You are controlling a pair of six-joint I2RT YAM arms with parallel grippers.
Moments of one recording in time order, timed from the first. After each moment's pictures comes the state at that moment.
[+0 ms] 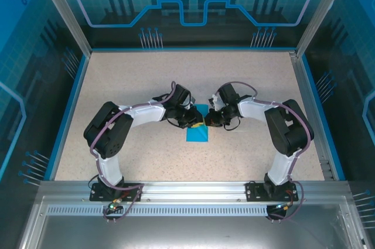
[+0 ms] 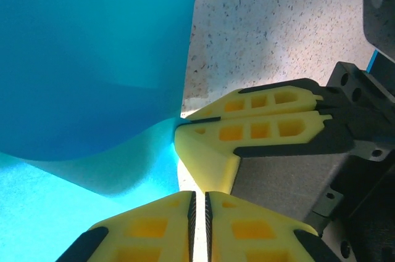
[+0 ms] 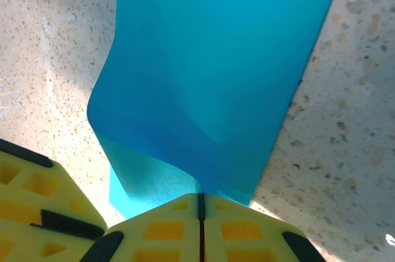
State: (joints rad) left arm -0.59 1.85 1.10 -0.23 0.57 -0.97; right arm 0.43 1.81 1.00 -0.39 -0.55 0.41
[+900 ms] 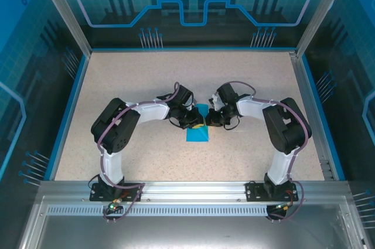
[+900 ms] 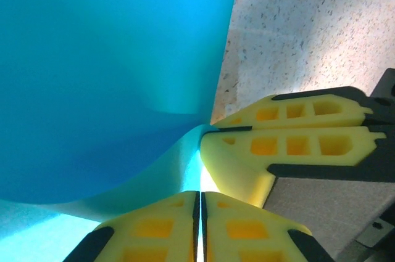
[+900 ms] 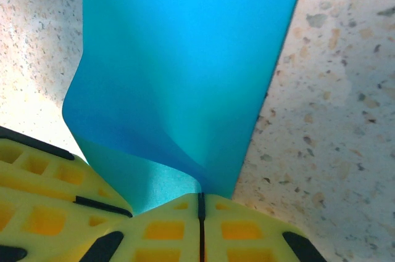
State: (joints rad) left arm -0.59 1.94 1.14 -0.26 0.57 -0.93; right arm 0.43 1.84 1.02 -0.42 -0.50 0.40
